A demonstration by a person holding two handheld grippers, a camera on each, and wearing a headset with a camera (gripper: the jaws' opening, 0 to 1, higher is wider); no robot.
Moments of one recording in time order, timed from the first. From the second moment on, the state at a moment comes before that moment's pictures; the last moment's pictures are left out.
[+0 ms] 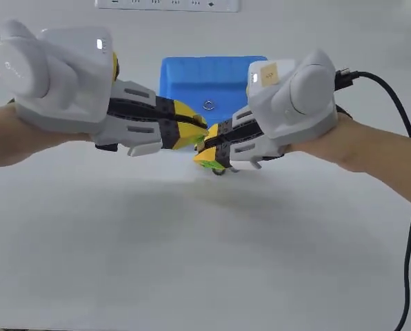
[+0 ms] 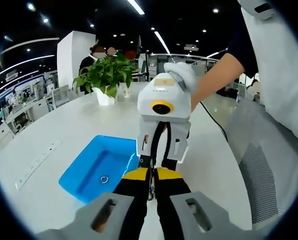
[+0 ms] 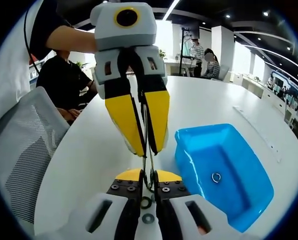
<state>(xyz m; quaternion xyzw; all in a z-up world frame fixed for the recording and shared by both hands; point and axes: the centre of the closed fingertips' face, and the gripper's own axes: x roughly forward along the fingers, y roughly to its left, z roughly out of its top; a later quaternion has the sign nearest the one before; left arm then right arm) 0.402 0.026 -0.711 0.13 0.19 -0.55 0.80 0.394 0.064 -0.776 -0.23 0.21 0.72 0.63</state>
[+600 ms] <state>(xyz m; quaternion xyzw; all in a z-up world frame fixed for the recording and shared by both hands) 0.397 0.037 -0.704 0.12 0.19 -0.55 0.81 0.395 0.067 -0.767 -0.22 0.20 0.71 0.64</state>
